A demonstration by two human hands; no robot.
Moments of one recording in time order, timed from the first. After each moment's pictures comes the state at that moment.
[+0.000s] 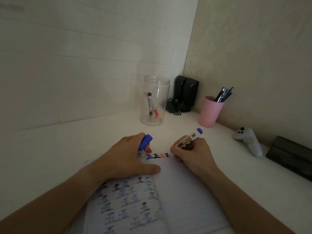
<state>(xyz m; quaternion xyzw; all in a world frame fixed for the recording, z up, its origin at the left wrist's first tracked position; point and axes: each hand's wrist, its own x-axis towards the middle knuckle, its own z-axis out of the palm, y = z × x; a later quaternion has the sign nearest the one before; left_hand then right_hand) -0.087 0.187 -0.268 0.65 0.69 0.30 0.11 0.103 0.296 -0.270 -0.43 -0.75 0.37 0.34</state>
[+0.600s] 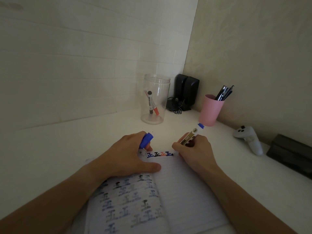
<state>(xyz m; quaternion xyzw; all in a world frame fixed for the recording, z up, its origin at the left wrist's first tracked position) -0.087 0.187 -0.268 0.65 0.69 0.30 0.11 0.099 0.297 -0.268 -0.46 -0.74 0.33 0.36</state>
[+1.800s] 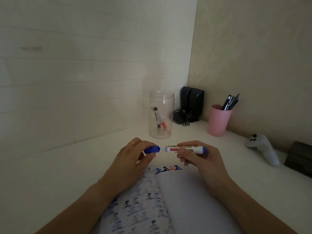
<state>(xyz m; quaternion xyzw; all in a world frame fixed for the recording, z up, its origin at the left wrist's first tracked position) -0.103 0.189 -0.271 0.65 0.66 0.39 -0.04 0.104 0.296 -0.265 -0.24 -0.66 0.55 0.45</state>
